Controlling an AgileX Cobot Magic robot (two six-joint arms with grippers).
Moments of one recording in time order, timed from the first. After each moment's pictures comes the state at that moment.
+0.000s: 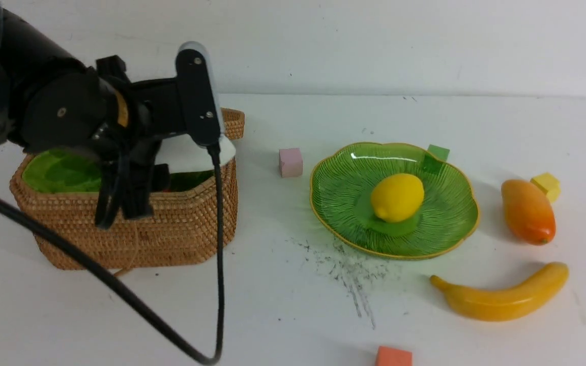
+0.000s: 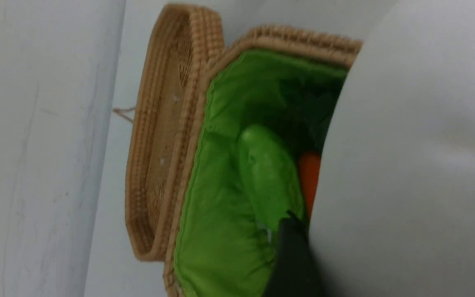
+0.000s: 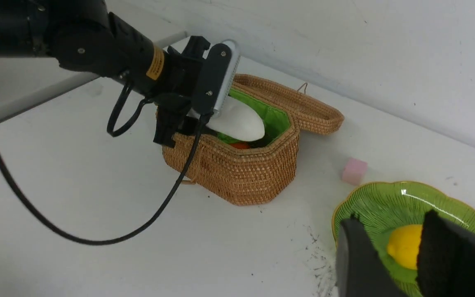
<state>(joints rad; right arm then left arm) 0.53 0.70 -1.23 0.27 0.90 -0.23 -0.39 1.47 -1.21 0.37 0.64 0.66</state>
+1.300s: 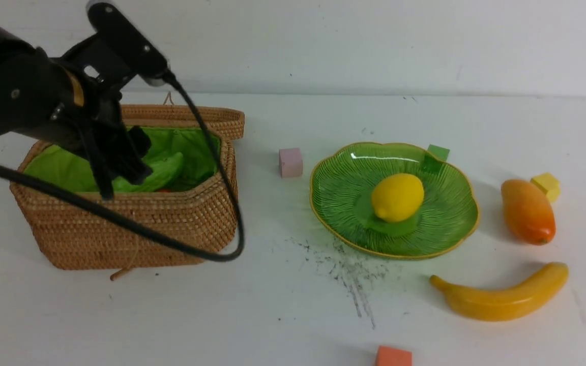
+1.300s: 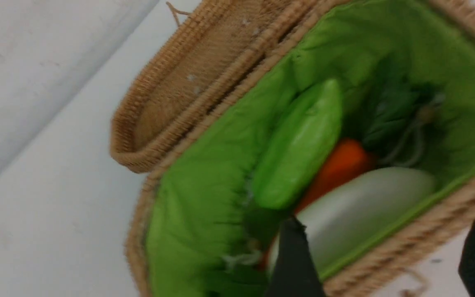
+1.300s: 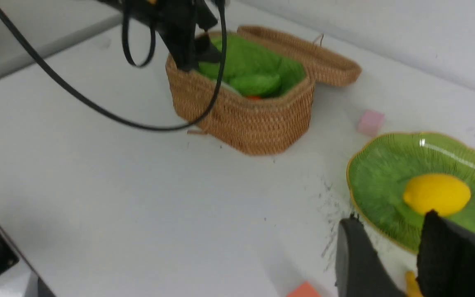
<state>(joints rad) 0.53 0.73 -1.23 0.27 1.04 -0.21 -0.34 1.40 -1.21 0.28 0.64 0.13</state>
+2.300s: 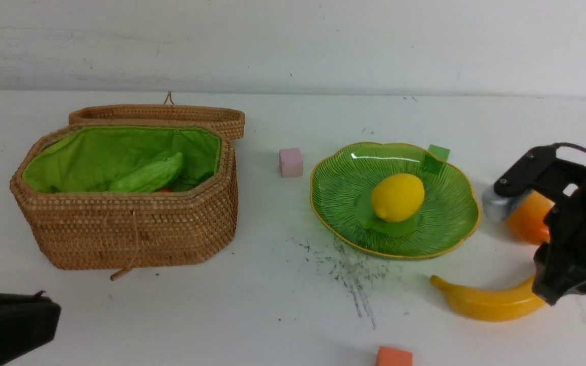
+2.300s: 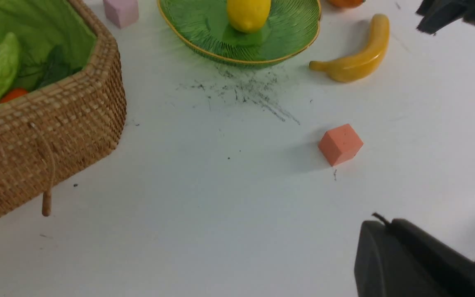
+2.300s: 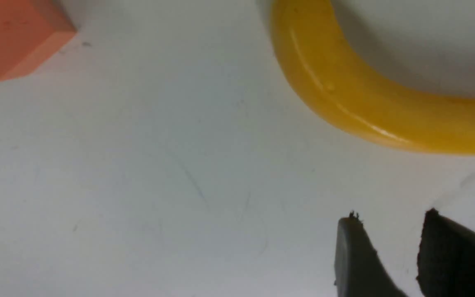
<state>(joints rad) 0.19 1.53 -1.11 0.04 1.01 -0.60 -0.68 0.56 -0.87 -0.08 0.89 -0.13</state>
